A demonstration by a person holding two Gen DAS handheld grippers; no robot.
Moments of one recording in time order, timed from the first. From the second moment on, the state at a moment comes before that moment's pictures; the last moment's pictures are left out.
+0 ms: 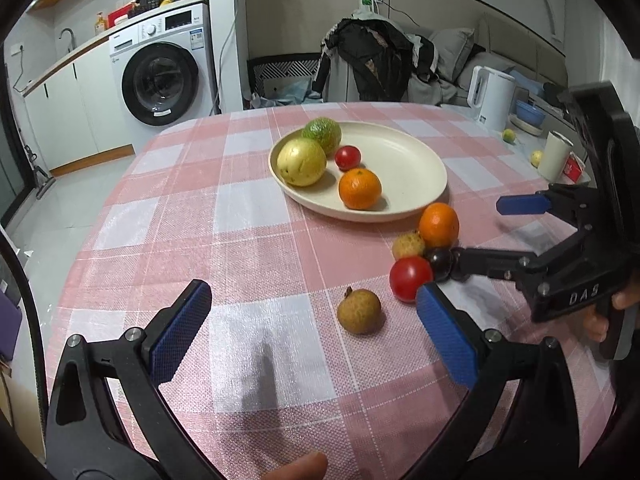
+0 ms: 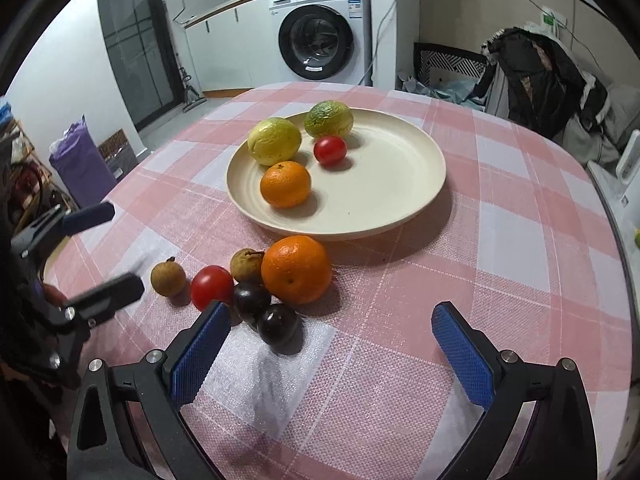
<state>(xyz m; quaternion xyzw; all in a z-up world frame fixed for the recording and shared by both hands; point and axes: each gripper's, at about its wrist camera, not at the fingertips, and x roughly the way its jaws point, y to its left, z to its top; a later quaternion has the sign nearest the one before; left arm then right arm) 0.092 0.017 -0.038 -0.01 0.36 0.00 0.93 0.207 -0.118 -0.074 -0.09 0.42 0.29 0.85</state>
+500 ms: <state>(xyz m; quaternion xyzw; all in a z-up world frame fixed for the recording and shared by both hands) 0.104 0.015 -0.056 -0.01 0.40 -0.01 0.92 0.220 -0.115 -0.078 -0.02 0.42 0.28 0.86</state>
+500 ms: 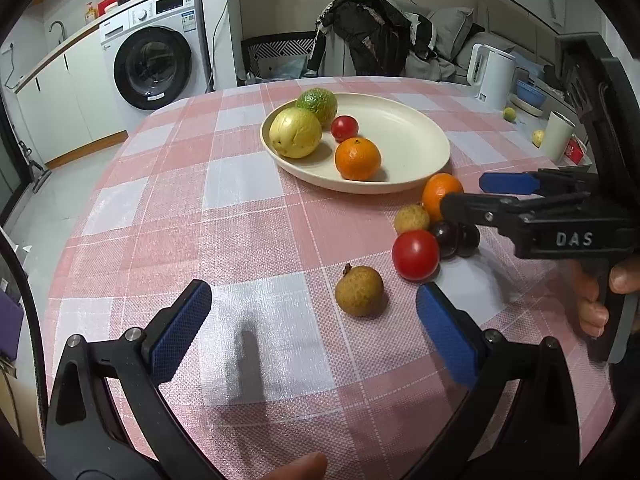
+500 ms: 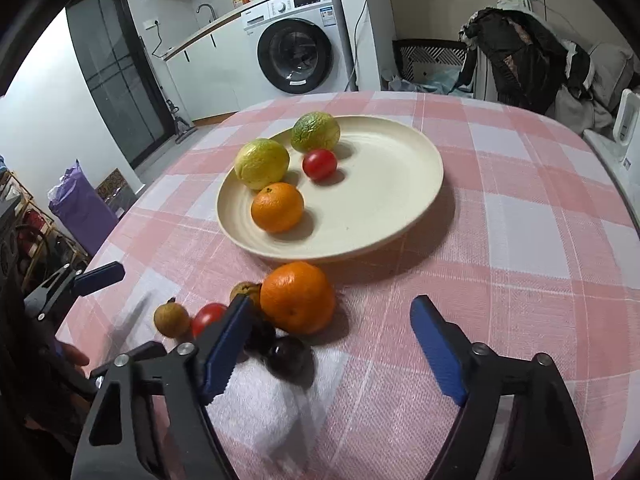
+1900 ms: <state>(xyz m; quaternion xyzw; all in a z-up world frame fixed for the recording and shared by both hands) 0.119 0.001 -0.070 0.00 0.45 -0.06 0.89 0.213 -0.101 -0.073 -0.01 0.42 0.31 0.85</state>
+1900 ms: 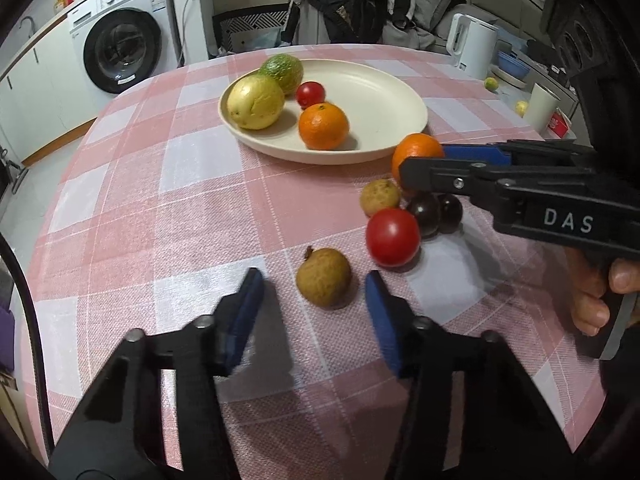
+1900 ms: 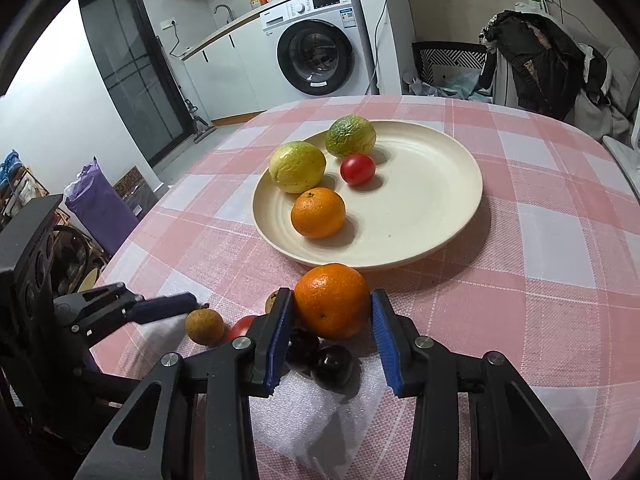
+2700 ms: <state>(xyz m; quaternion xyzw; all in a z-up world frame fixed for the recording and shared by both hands) 0.115 0.005 -0.067 -0.01 0.42 -0.07 0.90 0.209 -0.105 -0.064 0.00 0.40 0.33 0.85</state>
